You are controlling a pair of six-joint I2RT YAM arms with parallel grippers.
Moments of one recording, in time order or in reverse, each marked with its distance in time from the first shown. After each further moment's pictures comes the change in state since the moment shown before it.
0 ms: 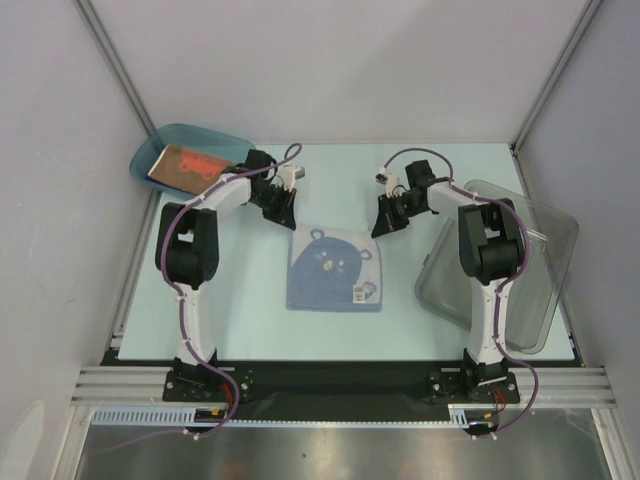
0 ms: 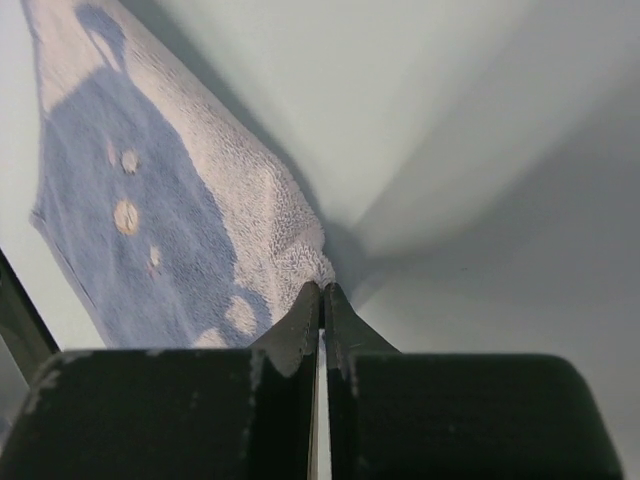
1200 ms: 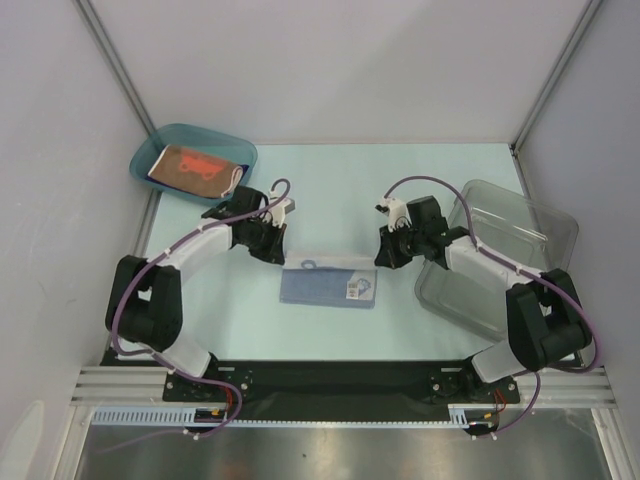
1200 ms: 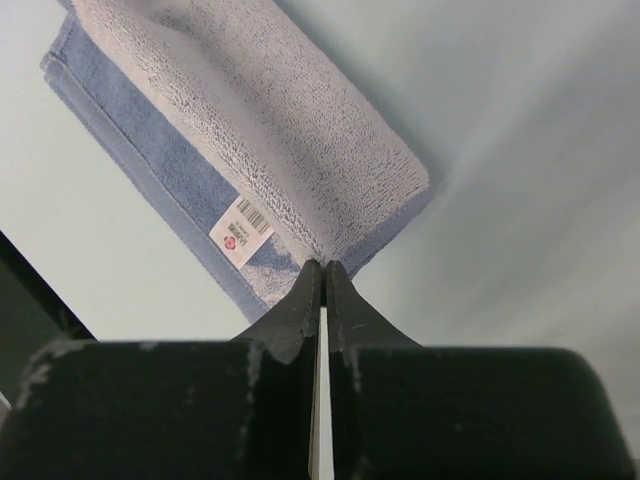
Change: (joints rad) left arm -0.071 -0.519 -0.551 0.129 -0.138 -0.114; right arm 0.179 -0.661 -0.624 0.262 0.268 0.124
